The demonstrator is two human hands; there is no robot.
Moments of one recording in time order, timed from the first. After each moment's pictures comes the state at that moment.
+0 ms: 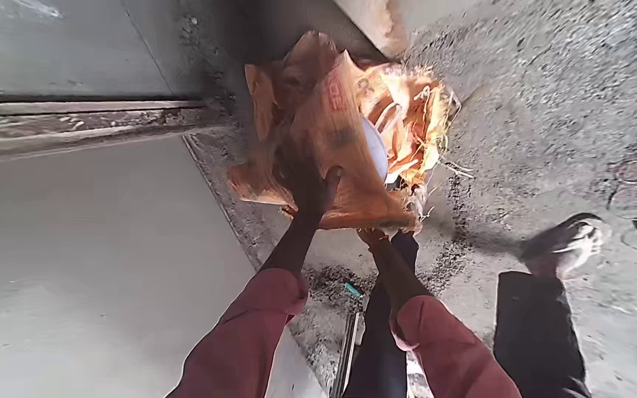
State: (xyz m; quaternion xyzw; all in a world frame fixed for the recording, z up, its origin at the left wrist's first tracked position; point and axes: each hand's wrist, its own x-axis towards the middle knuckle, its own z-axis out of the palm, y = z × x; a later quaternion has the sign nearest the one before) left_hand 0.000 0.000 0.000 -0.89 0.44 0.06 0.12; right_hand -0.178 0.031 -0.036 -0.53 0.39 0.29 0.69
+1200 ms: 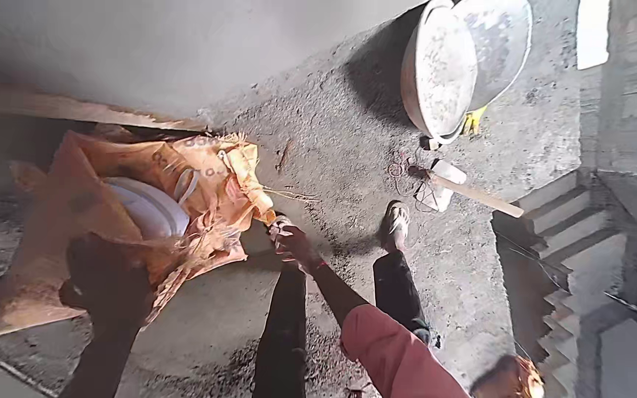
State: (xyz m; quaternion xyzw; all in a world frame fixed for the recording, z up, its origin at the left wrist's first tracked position) left_hand -0.045 -0.004 0.057 -0.88 0.44 0.14 0.11; right_hand -0.363 -0.049 -0.068 -0.12 0.56 -0.04 0.82
